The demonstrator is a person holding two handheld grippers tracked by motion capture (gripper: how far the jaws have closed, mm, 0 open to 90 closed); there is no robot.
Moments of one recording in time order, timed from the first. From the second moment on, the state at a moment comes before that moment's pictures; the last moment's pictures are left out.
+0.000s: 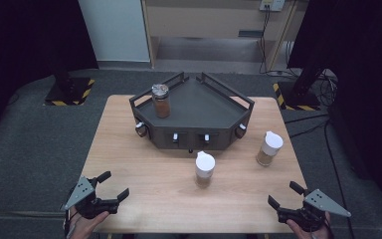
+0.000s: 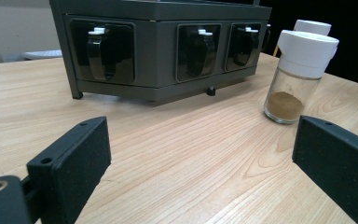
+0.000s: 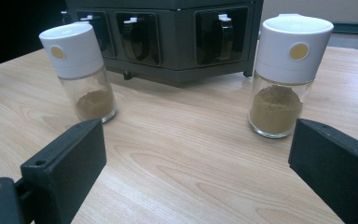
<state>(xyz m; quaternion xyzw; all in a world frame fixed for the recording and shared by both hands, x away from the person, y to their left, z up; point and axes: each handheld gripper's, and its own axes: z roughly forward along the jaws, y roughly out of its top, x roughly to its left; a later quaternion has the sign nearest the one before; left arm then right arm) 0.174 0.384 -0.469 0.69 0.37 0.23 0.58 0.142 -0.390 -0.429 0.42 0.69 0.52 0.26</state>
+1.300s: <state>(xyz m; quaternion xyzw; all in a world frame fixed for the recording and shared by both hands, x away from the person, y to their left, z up) 0.181 0.385 -0.470 0.71 0.34 0.21 0.58 0.142 -0.392 -0.430 0.41 0.69 0.53 0.26</state>
